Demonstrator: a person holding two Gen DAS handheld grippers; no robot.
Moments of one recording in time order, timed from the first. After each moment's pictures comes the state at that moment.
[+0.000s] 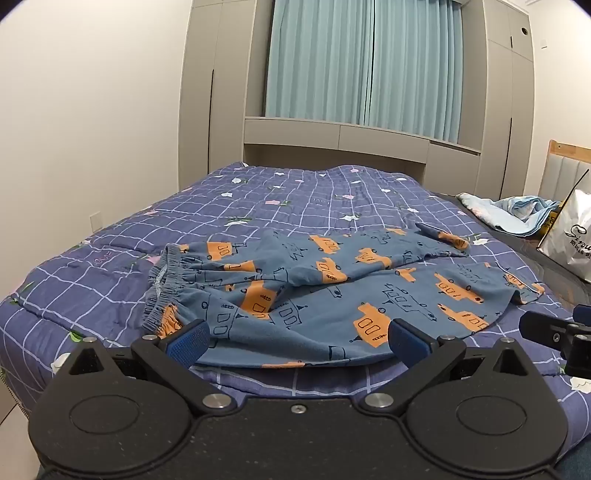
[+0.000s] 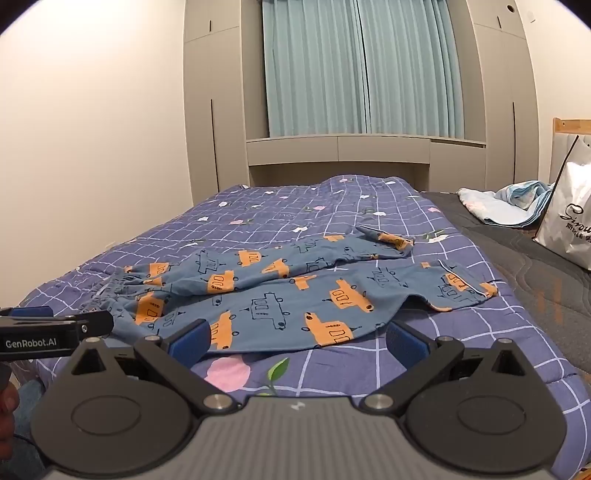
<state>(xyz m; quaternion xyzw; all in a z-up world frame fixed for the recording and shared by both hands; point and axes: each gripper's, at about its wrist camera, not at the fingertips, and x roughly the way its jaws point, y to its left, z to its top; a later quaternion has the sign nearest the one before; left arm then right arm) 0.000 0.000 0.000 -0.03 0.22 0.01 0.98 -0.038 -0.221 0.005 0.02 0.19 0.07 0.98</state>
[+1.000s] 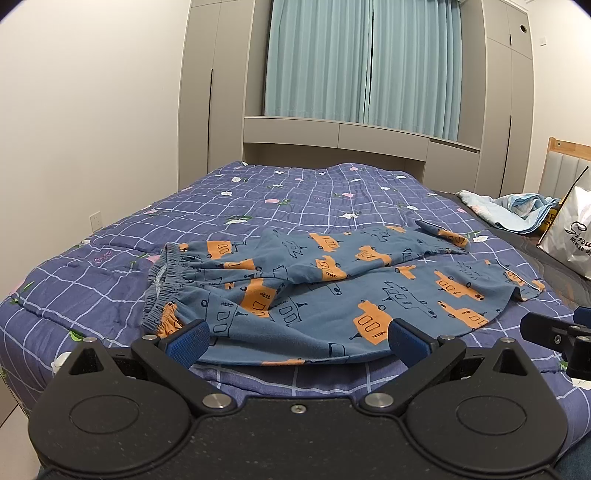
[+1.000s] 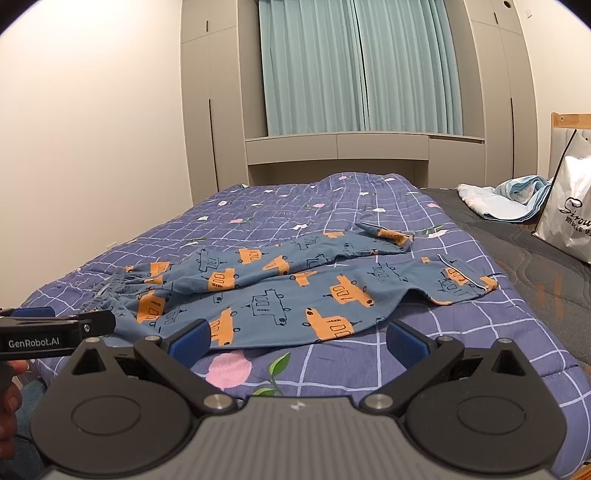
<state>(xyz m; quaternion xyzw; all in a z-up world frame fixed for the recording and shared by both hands) 0.000 0.000 0.000 -0.03 0.22 0.01 0.98 -0.040 -0.221 0.002 0.03 0.19 0.07 0.98</state>
